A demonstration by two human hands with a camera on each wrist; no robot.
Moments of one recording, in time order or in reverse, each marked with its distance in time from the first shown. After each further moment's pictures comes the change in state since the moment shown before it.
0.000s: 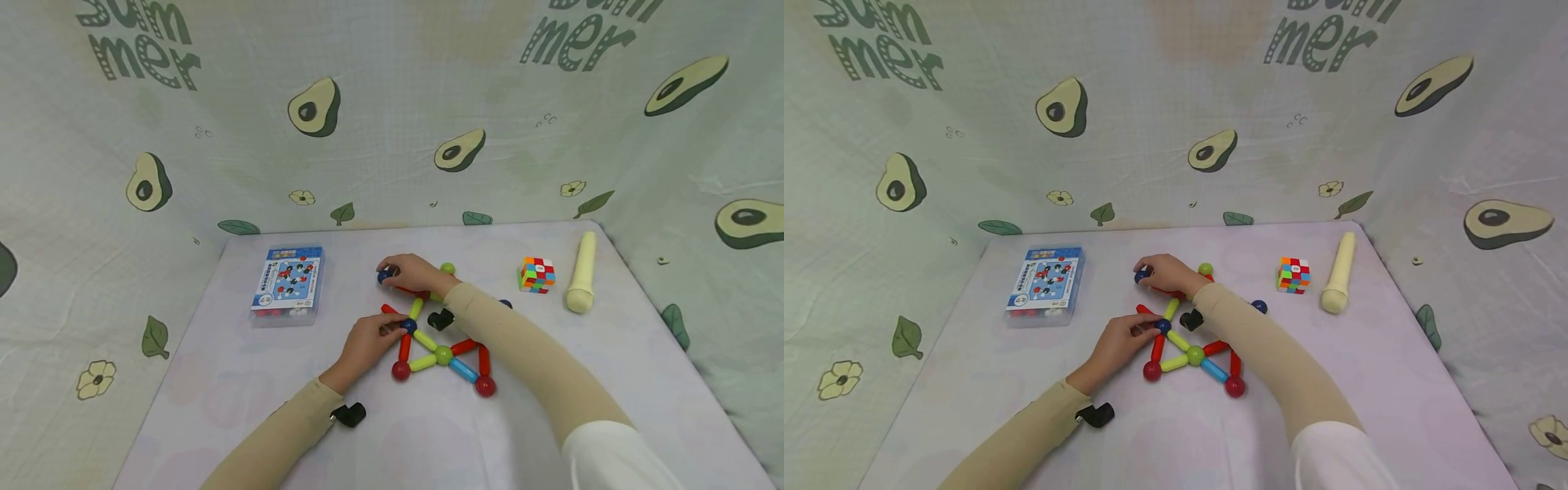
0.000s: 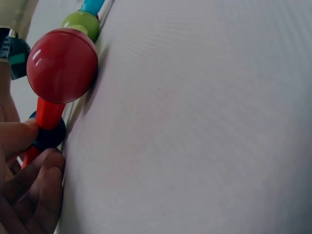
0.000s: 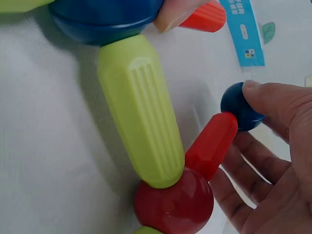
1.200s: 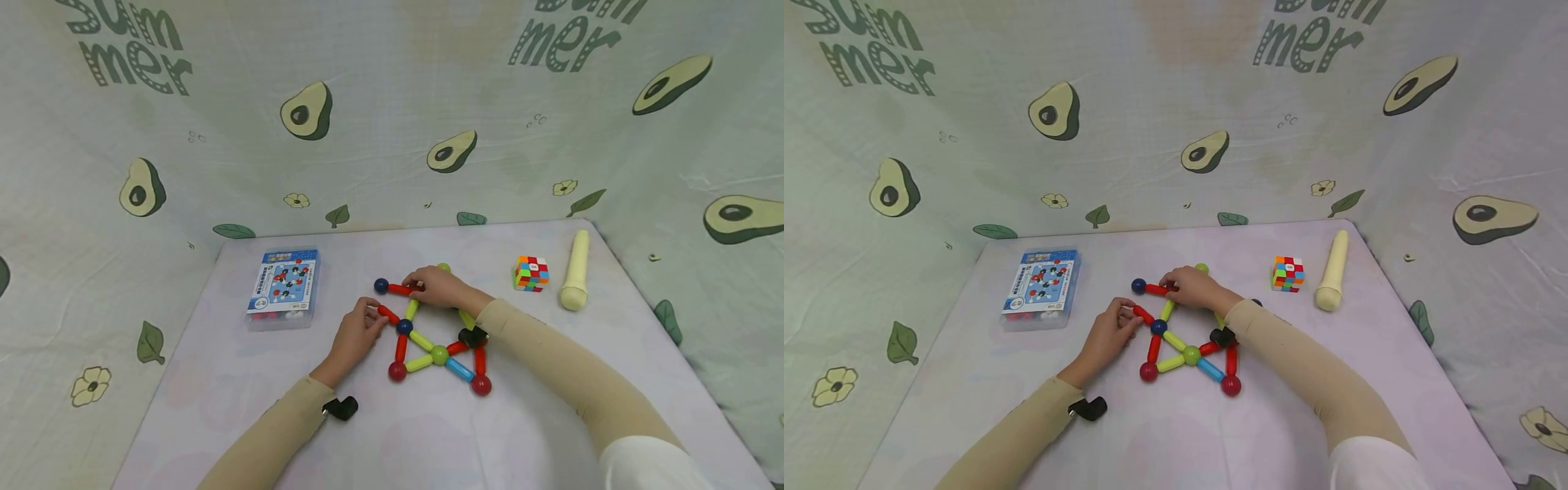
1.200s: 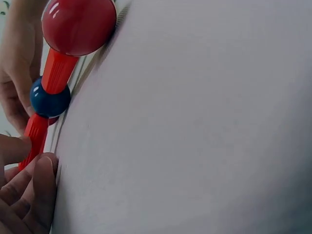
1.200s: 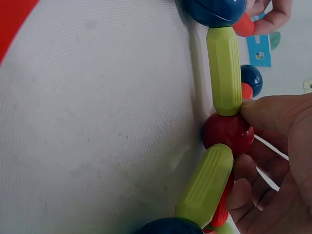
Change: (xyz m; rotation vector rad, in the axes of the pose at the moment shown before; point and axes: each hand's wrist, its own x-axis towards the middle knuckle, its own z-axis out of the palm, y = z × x) left_hand 0.010 -0.013 -0.008 -0.079 0.070 -0.130; right_hand -0.058 0.030 -0.008 -0.152 0.010 0.004
